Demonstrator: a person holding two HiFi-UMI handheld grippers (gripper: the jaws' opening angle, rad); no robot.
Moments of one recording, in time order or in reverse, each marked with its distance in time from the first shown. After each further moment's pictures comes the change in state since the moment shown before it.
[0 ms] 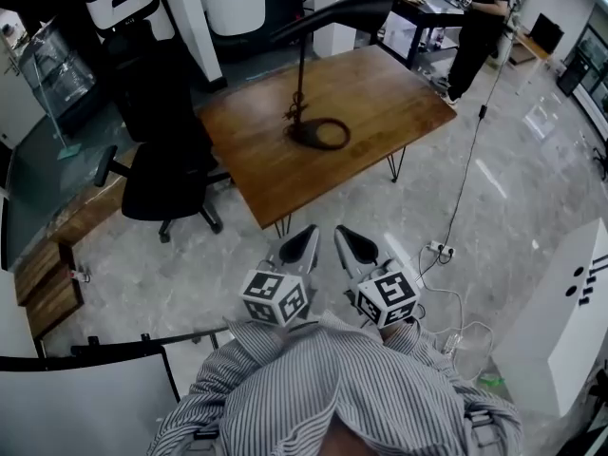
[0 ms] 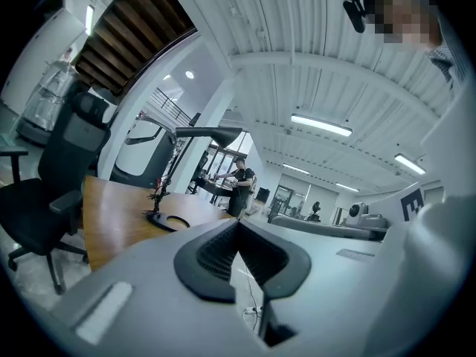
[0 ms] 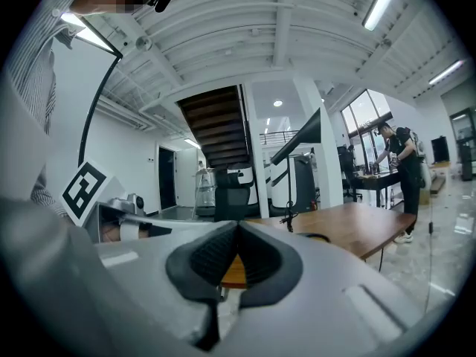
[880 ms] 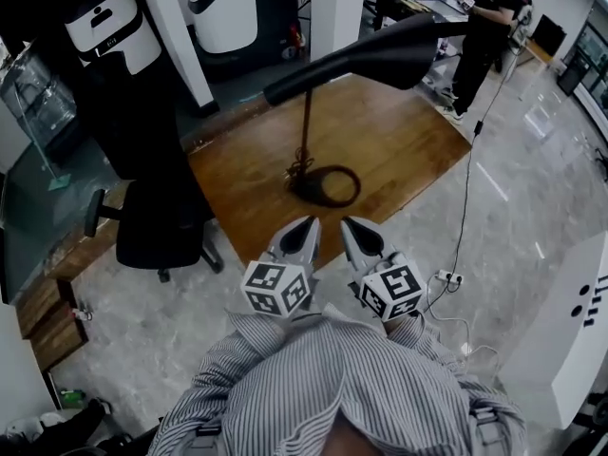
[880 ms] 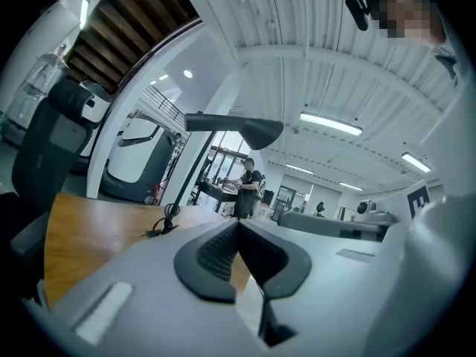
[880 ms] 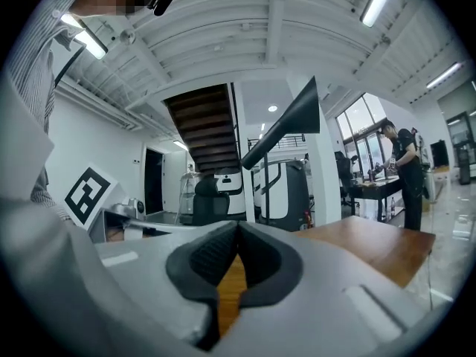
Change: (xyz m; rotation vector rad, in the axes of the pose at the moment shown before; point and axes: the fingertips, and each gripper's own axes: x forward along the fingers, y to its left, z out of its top) left arm 0.179 0.144 0.077 0.015 -0.008 -0.009; right arm 0.186 -0.135 0.051 -0.013 -0.045 -0.048
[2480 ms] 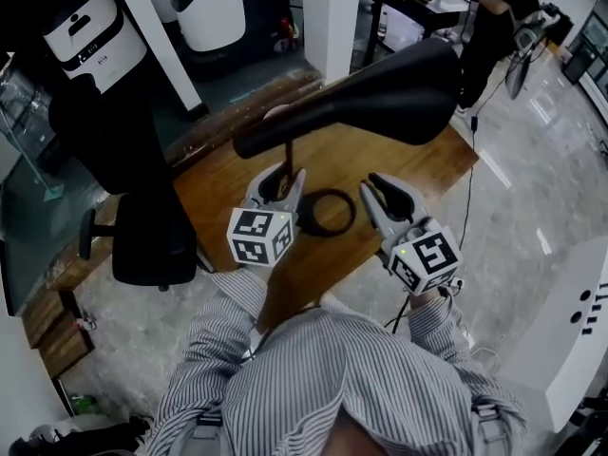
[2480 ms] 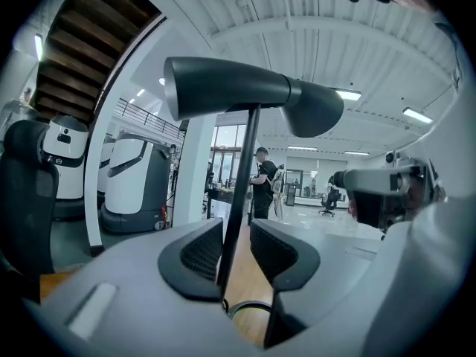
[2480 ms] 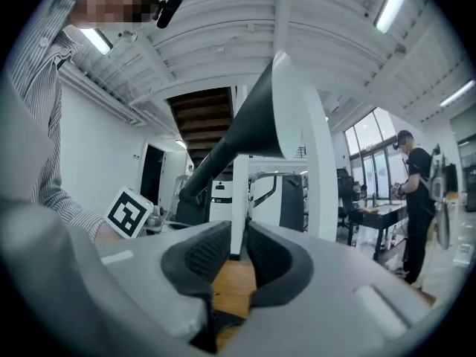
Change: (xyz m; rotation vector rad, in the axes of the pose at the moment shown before) left arm 0.166 0.101 0.080 0.252 0.048 0.063; right arm 0.080 -0.141 0.089 -0.108 -0.054 0.014
